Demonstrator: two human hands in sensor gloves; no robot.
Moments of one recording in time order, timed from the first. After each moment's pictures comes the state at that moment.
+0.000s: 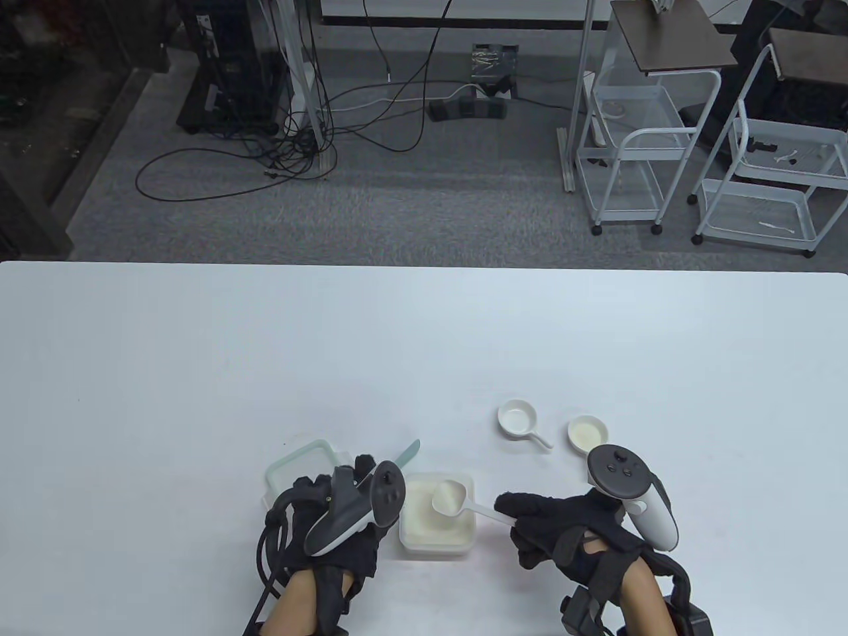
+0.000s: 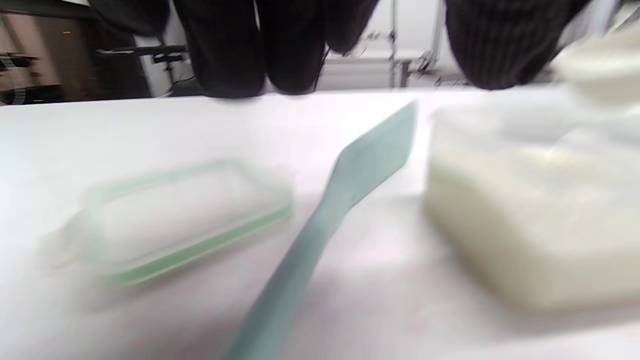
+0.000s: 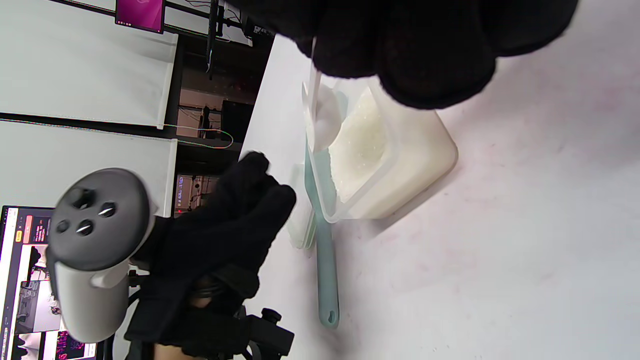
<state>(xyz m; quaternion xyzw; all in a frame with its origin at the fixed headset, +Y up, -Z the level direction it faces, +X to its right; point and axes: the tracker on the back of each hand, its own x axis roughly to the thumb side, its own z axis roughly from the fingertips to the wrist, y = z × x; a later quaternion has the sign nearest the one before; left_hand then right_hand) -0.116 -0.679 -0.244 -0.11 -0.07 0.00 0.99 0.172 -0.695 -0.241 0.10 0.32 0.76 0.56</state>
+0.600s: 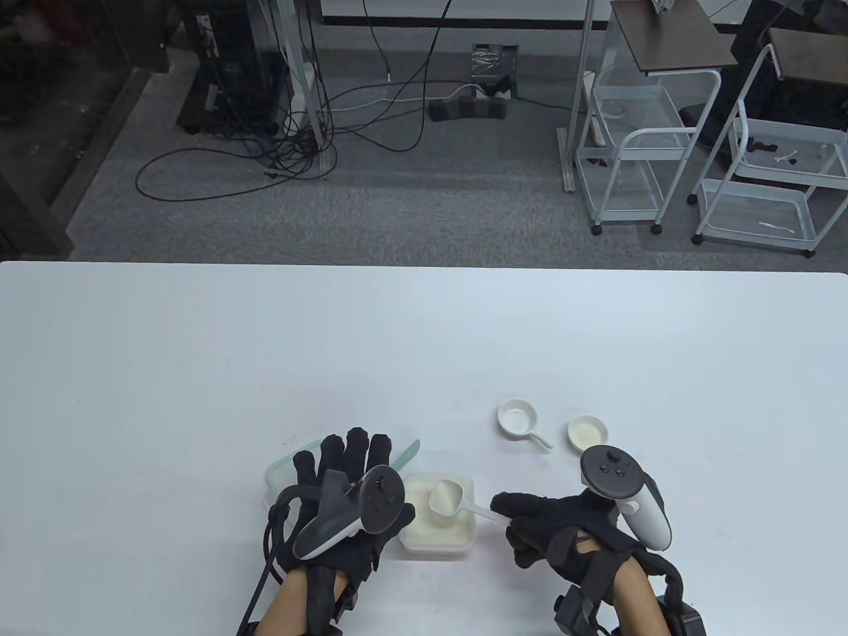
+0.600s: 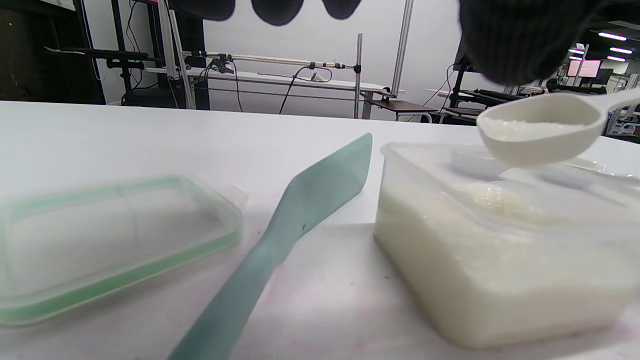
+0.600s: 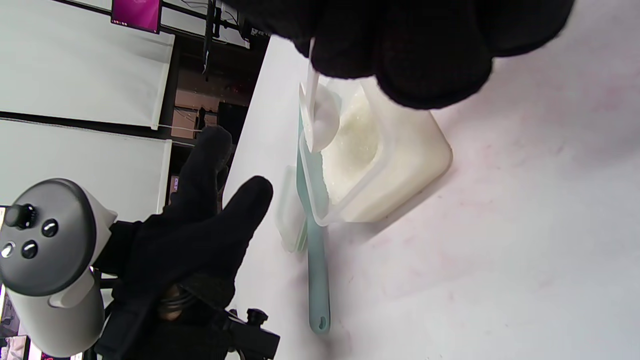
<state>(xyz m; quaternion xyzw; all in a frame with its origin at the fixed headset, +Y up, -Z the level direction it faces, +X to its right) -0.115 -0.679 -0.244 -0.08 -0.11 0.03 0.99 0.169 -0.698 -0.243 0.09 0.31 0.77 0.55</state>
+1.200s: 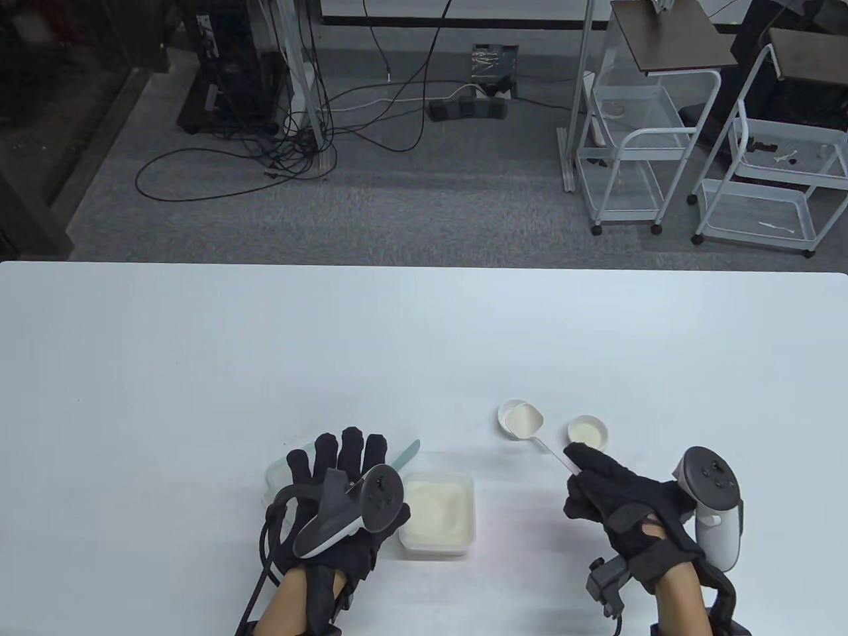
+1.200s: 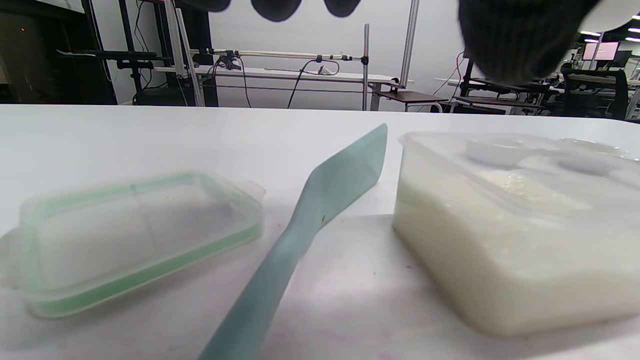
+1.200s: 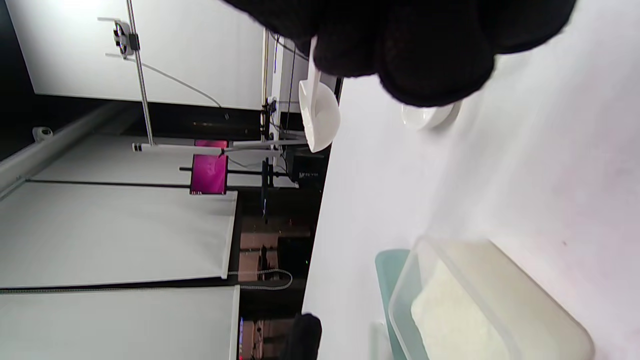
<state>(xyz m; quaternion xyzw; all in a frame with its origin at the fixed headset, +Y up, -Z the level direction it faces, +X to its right) -0.118 -0.681 -0.245 -0.10 -0.10 0.02 0.99 0.250 -0.677 -0.240 -0.03 0.11 0.73 0.67</state>
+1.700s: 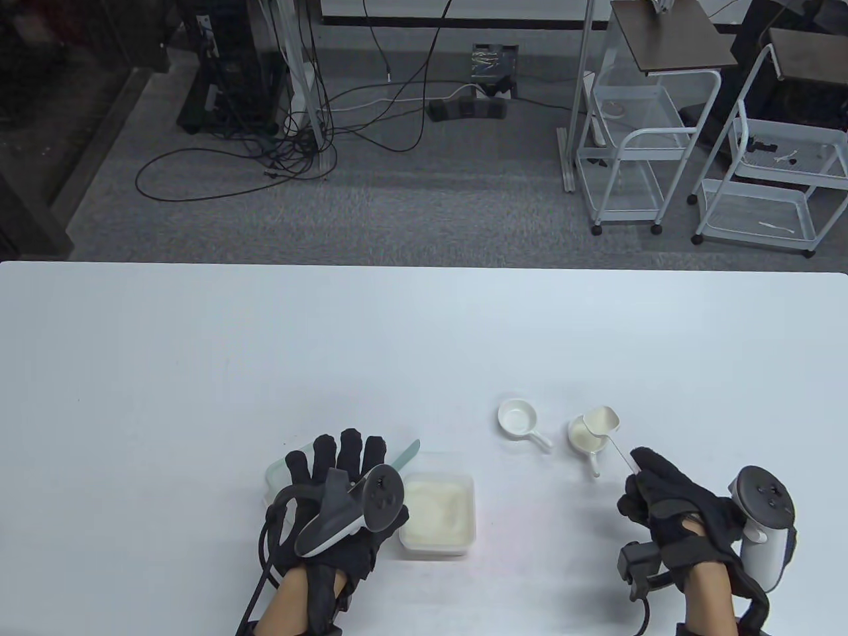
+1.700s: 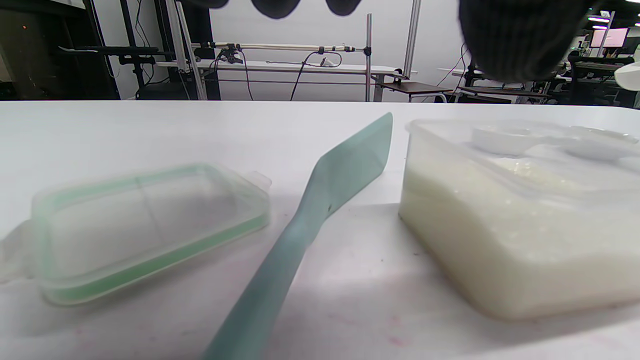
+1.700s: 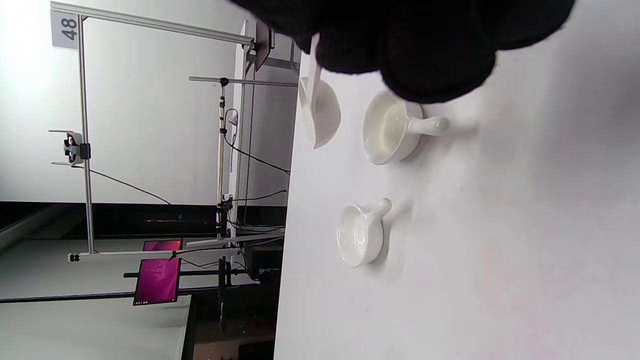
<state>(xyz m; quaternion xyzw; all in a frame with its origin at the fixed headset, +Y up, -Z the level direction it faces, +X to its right) -0.118 -0.680 -0.245 -0.11 -0.10 0.01 0.99 0.305 -0.703 -0.234 -0.18 0.06 0.73 0.66</state>
